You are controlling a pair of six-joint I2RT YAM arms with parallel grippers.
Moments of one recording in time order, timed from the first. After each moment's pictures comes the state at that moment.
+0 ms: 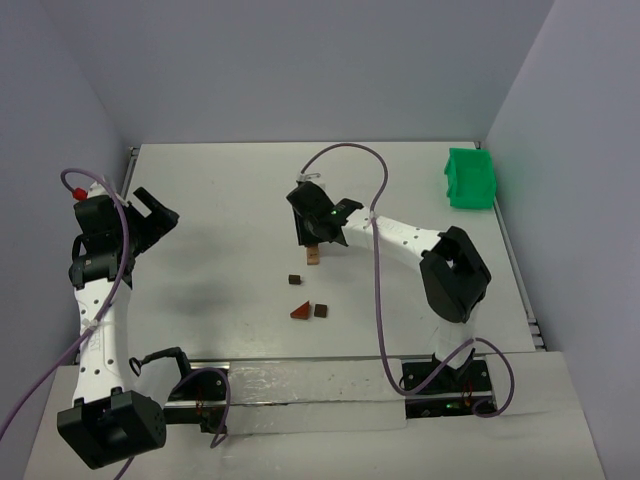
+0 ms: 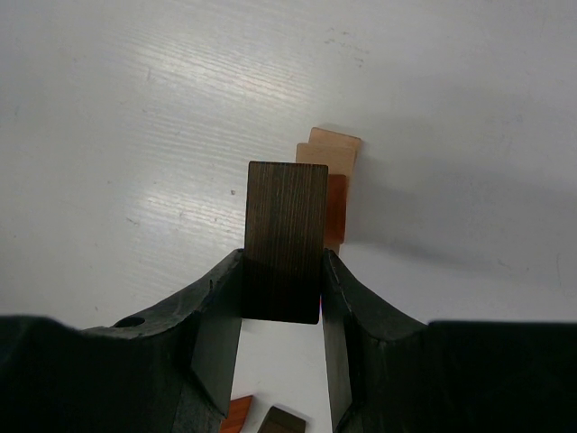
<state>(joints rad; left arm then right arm) 0.25 0.95 0.94 -0.56 0.18 -0.48 0.80 1.85 1.43 -0.50 0.28 0.50</state>
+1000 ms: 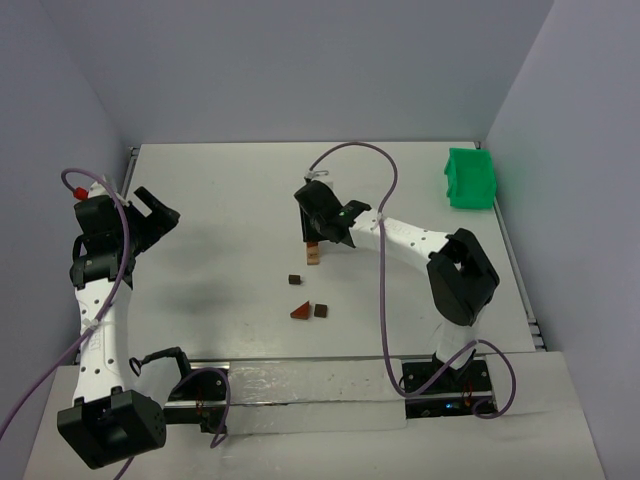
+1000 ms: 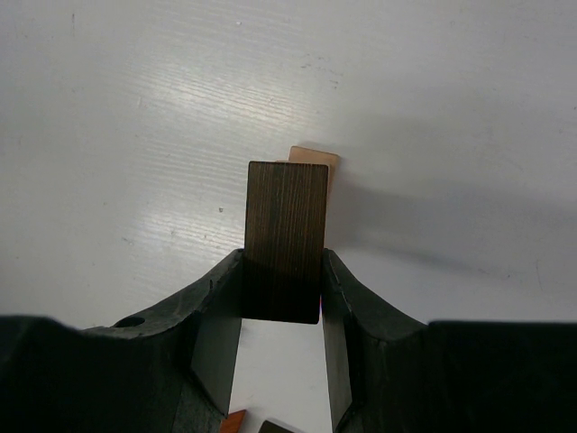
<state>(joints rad) 0.25 0.95 0.93 -0.53 0.19 -0.48 0.78 1.80 1.37 -0.43 0.29 0.51</state>
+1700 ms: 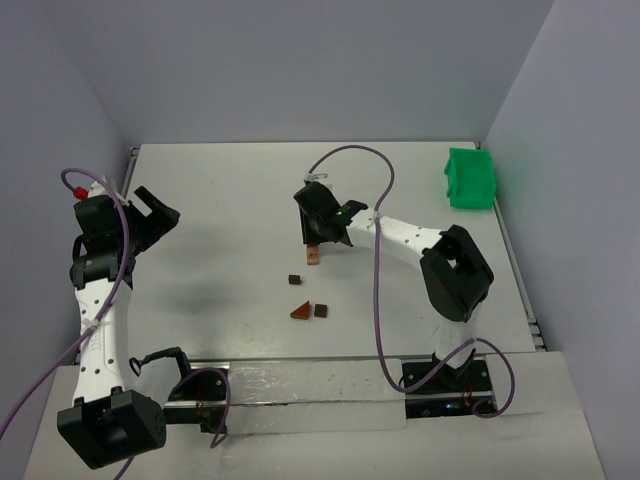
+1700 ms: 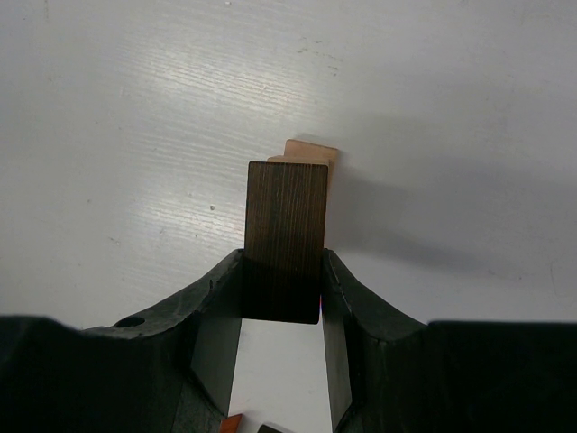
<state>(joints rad) 0.25 0.95 0.93 -0.53 0.20 -0.48 0.76 1.84 1.37 -0.44 0.27 0.51</state>
